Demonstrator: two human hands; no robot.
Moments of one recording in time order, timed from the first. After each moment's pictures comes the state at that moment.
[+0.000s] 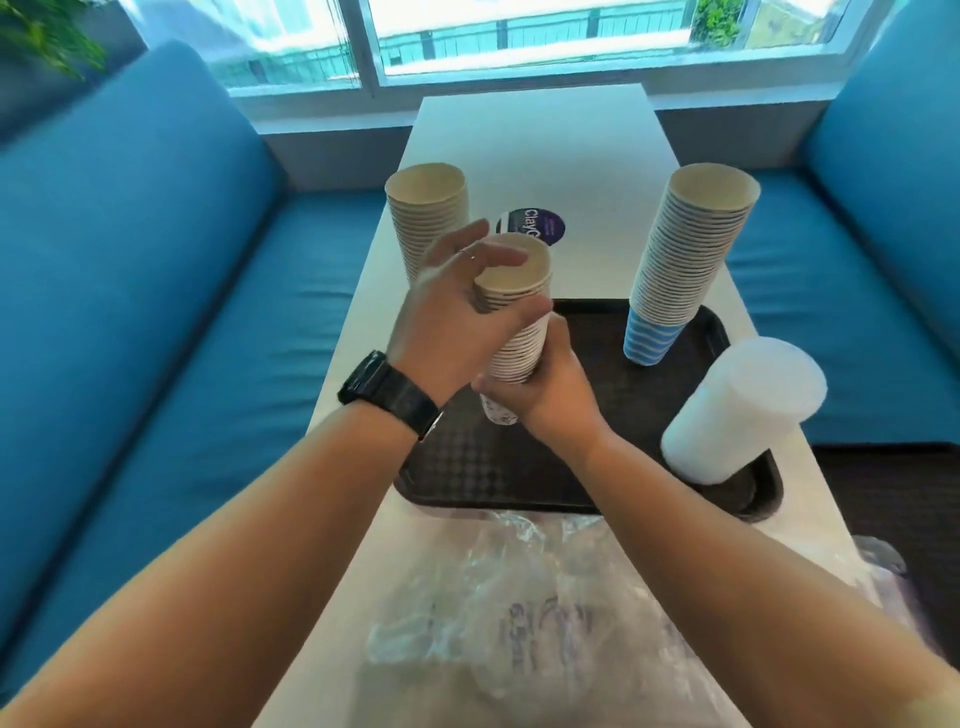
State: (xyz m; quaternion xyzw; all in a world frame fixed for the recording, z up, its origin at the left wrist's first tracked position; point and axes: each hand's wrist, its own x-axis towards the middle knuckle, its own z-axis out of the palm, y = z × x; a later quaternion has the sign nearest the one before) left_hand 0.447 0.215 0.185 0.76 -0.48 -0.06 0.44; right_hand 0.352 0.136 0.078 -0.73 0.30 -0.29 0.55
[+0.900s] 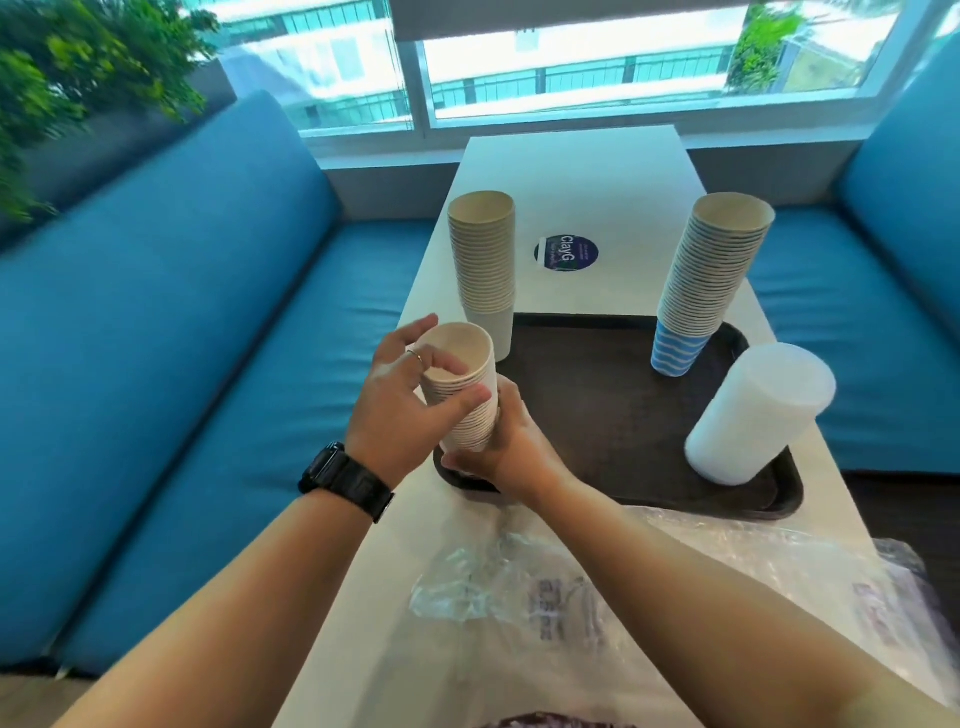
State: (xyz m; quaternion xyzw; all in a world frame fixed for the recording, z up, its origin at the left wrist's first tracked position) left_hand 0.459 0.330 0.150 0.78 -0.42 -0.04 0.46; right_hand 0.360 0.225 0.076 -0.77 0.25 -0.15 0.56
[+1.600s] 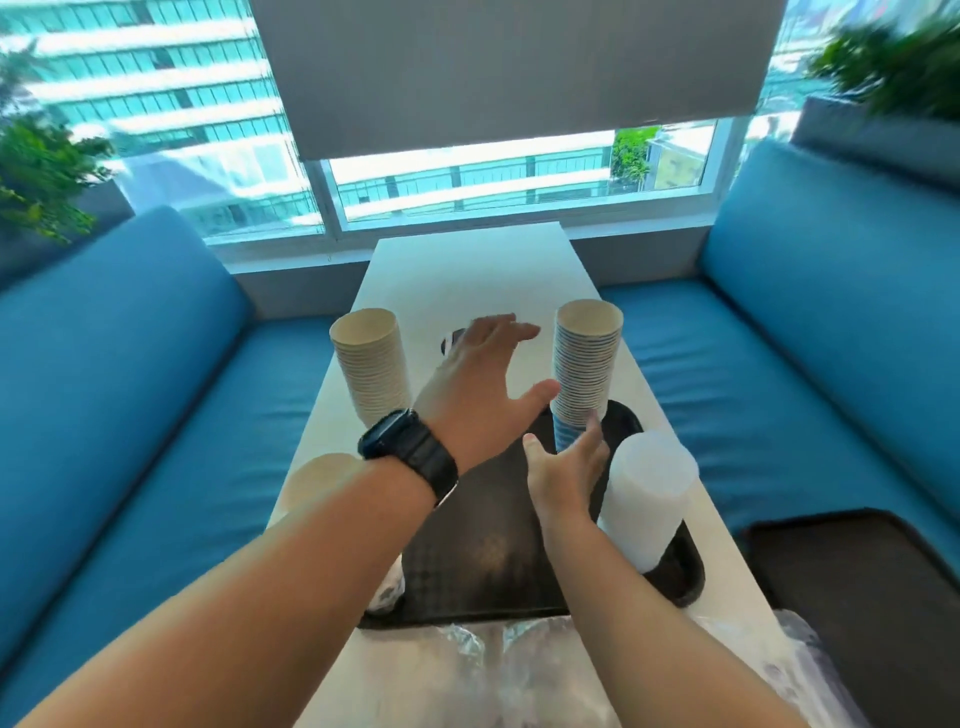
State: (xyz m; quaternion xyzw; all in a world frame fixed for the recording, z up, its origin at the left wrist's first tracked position) left_hand 0.385 0.169 0.236 0.75 -0.60 -0.02 0.29; right_hand 0.323 0.088 0.070 -0.56 0.57 -0.42 0.44
